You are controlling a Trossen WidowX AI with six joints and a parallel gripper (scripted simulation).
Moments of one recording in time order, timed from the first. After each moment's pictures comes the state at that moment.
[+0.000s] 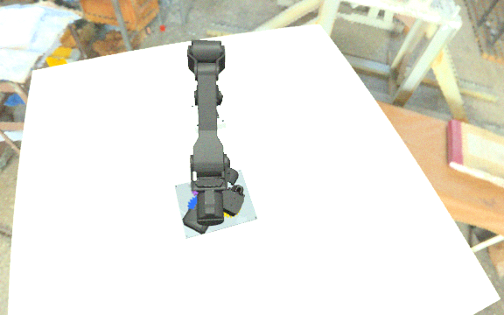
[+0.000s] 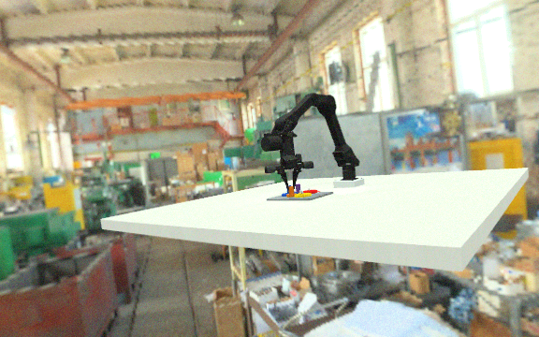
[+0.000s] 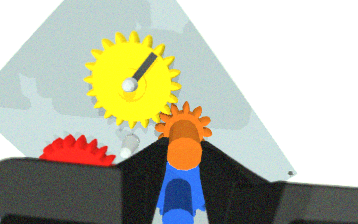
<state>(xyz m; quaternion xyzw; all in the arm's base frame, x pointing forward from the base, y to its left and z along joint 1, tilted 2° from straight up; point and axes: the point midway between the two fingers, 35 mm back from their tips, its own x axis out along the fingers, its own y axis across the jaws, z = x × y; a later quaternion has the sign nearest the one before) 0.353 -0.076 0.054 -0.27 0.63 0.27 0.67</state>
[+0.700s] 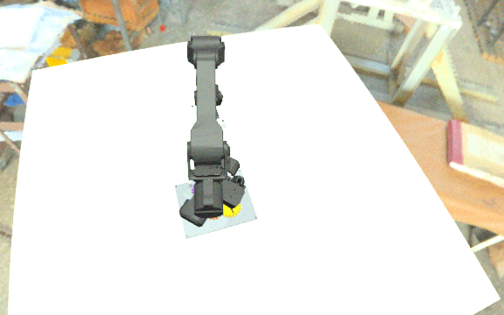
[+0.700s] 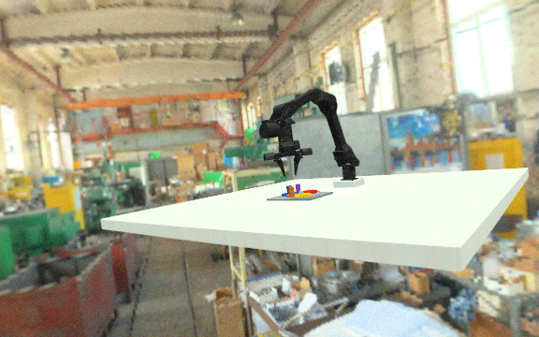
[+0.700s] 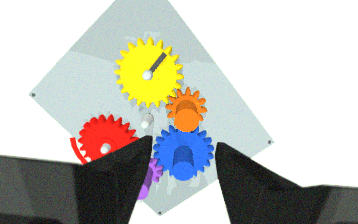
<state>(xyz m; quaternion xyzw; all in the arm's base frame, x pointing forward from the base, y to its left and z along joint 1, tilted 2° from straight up) 0.350 -0.077 0.106 -0.25 0.64 0.27 0.67</state>
